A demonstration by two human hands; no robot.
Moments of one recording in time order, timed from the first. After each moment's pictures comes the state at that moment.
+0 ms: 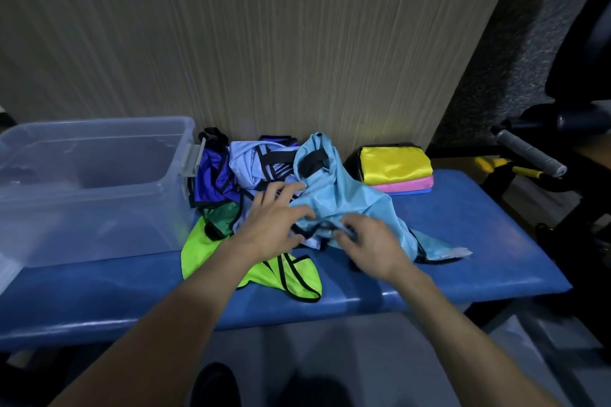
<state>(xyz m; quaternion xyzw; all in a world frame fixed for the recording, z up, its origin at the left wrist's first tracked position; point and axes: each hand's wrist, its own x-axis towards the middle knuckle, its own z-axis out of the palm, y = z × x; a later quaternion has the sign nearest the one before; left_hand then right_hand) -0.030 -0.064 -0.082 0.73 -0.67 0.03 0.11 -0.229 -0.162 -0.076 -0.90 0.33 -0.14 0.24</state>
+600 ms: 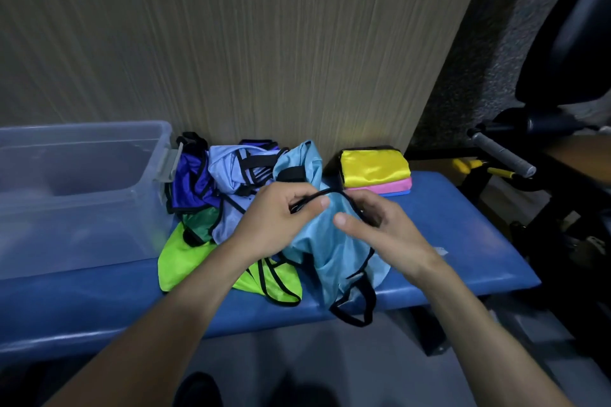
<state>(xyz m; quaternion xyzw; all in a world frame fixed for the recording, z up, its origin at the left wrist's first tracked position) -0.084 -0.063 -0.028 0.61 -0.60 -0.18 0.49 -0.277 -0.157 -0.024 -0.75 0.23 -0.26 0.56</state>
